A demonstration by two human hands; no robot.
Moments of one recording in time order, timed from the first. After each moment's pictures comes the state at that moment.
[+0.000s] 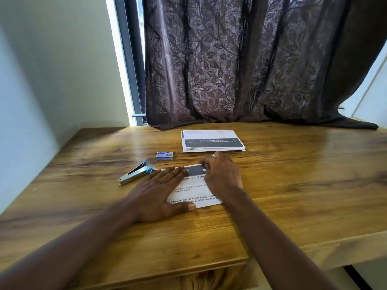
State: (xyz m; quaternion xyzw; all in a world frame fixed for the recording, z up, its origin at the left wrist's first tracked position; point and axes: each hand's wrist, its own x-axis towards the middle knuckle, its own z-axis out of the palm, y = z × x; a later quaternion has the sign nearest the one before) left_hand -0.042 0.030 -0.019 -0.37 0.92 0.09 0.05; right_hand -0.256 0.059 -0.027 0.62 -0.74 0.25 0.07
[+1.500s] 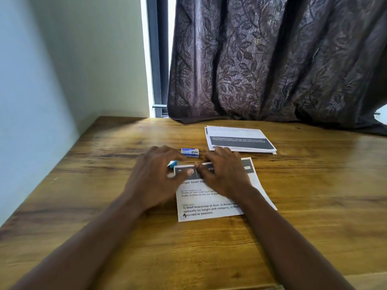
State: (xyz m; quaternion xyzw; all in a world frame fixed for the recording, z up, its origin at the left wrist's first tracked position) left_hand 0.002 0.008 -0.005 -0.43 0.84 0.07 -0.31; right_hand -0.212 0.014 -0.029 0.71 -0.68 0.17 0.08
